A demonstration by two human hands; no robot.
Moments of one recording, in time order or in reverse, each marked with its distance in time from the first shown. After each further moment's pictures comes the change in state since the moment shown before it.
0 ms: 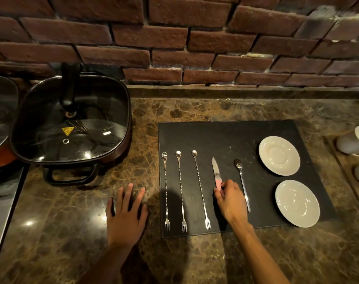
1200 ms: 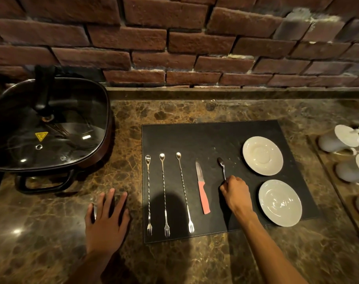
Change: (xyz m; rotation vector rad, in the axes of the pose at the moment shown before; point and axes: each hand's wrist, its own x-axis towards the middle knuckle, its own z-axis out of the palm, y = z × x) left_hand -0.002 0.006 -0.012 -0.006 -0.020 -0.003; right_hand 0.041 0.043 -0.043 -0.143 -0.016 0.009
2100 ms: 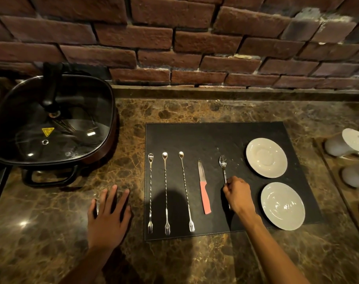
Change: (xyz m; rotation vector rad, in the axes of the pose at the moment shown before) left_hand -0.001 -0.004 0.008 0.025 0.007 0.000; right_hand 0.010 0.014 0.009 0.116 -0.014 -0.040
